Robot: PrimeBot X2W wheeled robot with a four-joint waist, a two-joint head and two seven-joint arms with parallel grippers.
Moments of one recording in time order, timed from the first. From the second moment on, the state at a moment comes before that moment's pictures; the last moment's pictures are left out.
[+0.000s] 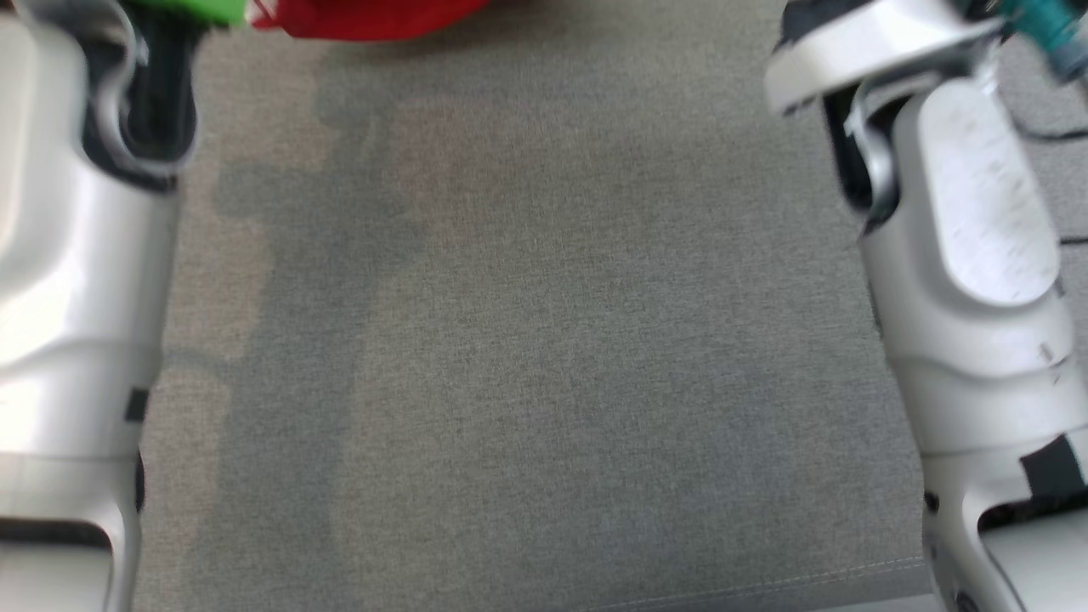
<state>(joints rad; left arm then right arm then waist) -1.12 0.26 -0.36 0.49 -0.87 -0.10 -0.14 -0.97 -0.05 0.10 0.44 0.04 0.13 -0.23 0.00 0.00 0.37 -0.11</state>
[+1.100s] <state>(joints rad) -0.07 0.28 -0.44 -0.17 -0.80 0.02 -0.26 0.00 -0.05 0.01 -0.11 0.12 0.13 -0.18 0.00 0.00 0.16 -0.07</state>
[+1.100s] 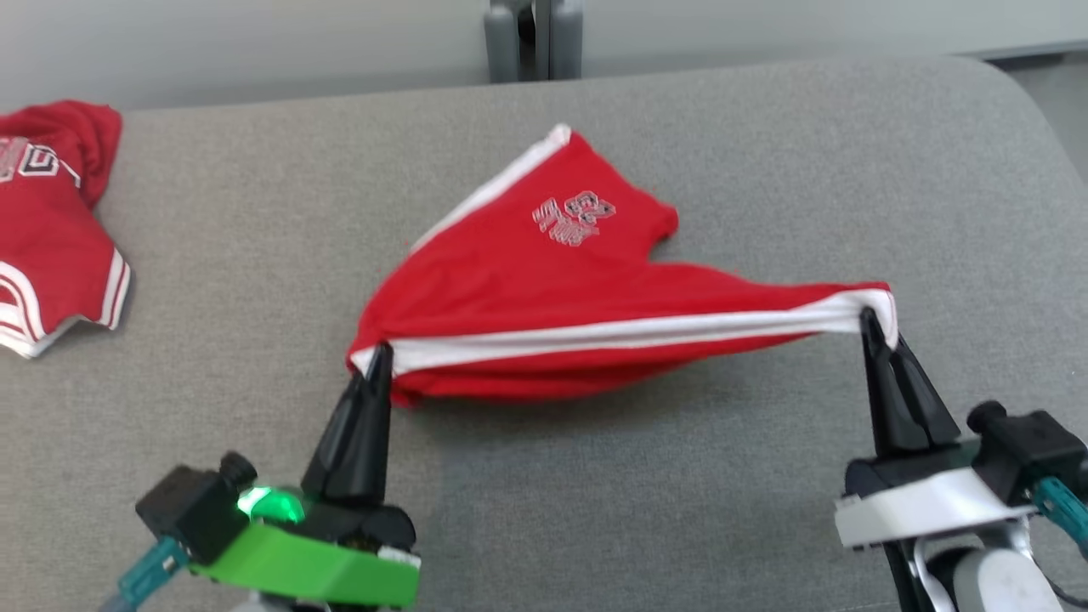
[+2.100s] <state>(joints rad) -0.16 0.06 -0.49 0.14 -1.13 0.07 -0.12 -0.40 -0.14 0.01 0.24 -0.03 0.13 0.00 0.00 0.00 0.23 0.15</state>
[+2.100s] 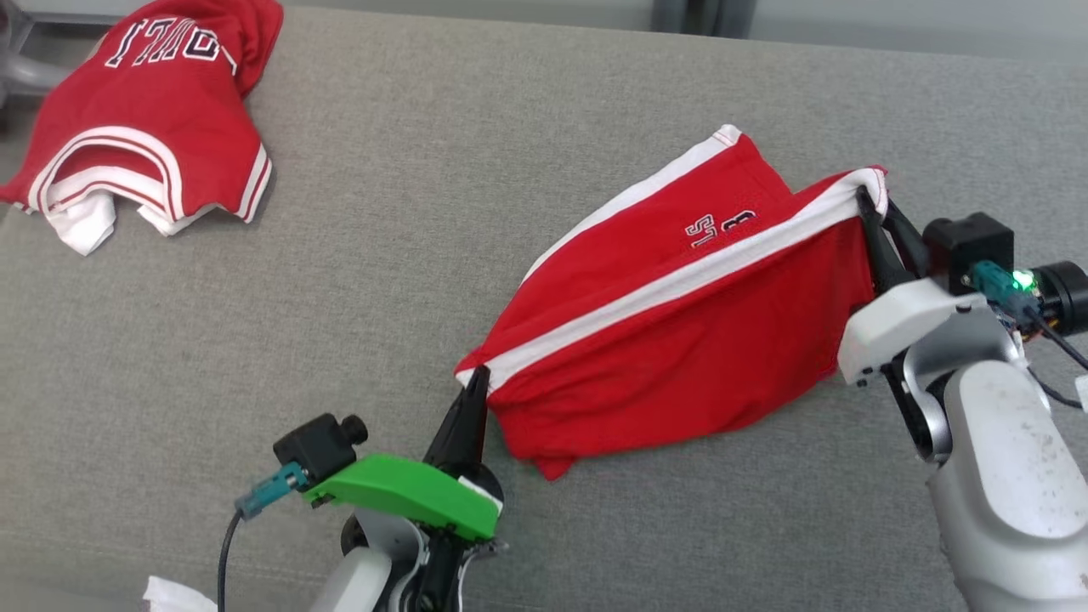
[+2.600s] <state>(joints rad) -0.40 0.05 -0.61 0.33 -1.28 0.06 -0.20 -0.77 -0.23 0.15 0.66 -0.02 0.13 0.01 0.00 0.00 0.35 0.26</state>
